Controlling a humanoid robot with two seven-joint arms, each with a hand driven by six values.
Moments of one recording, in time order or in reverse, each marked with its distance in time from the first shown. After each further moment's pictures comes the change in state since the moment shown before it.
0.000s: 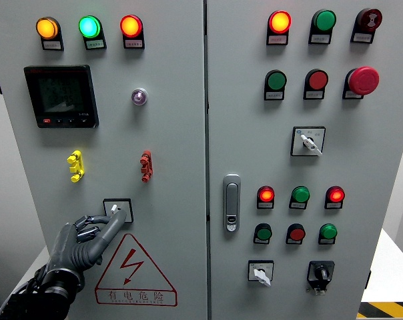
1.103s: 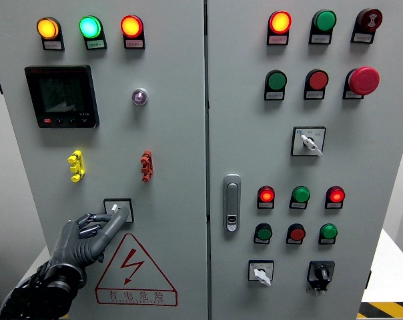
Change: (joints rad) left arm -0.028 0.002 0.004 0.010 0.003 0.000 0.046; right arm 0.000 0.000 0.000 0.000 0.000 -0.001 0.000
